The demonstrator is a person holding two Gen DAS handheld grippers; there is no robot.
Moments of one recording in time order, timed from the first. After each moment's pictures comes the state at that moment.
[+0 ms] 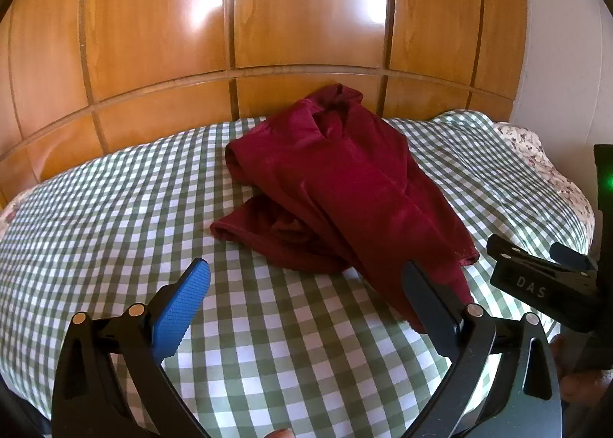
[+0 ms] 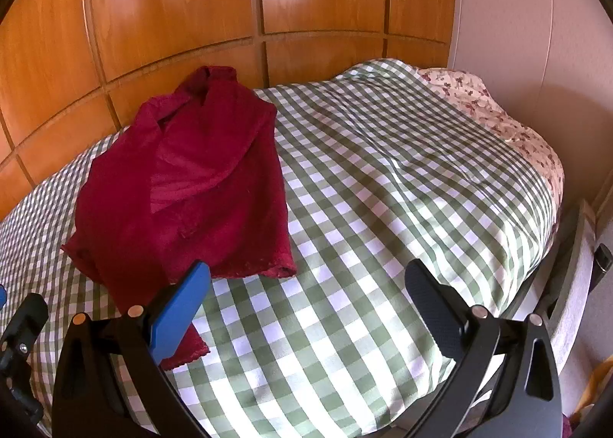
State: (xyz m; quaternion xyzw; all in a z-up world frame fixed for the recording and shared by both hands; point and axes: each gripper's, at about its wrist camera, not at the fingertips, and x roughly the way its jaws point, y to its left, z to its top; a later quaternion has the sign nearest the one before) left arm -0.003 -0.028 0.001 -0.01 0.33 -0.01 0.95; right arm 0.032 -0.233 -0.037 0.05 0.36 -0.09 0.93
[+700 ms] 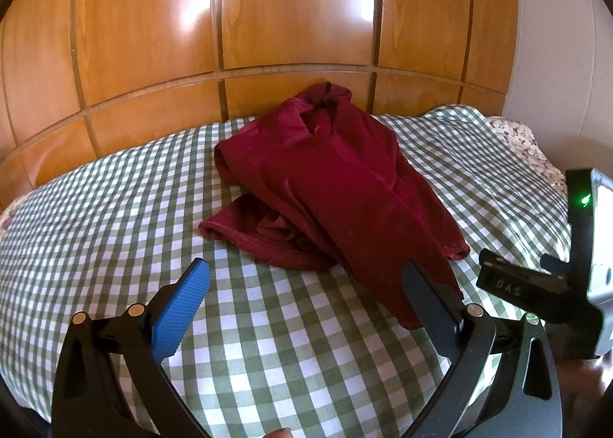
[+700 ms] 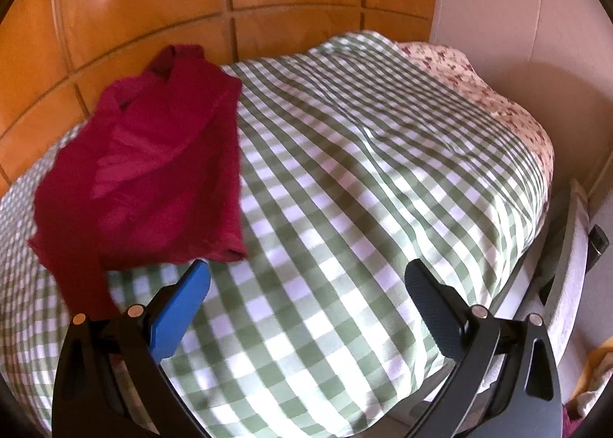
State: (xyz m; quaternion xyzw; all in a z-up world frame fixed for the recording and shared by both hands) left arm -0.007 -0.039 -0.002 0.00 0.33 -0.03 0.94; right arm 0.044 -0.264 -0.069 0.05 0.40 -0.13 0.90
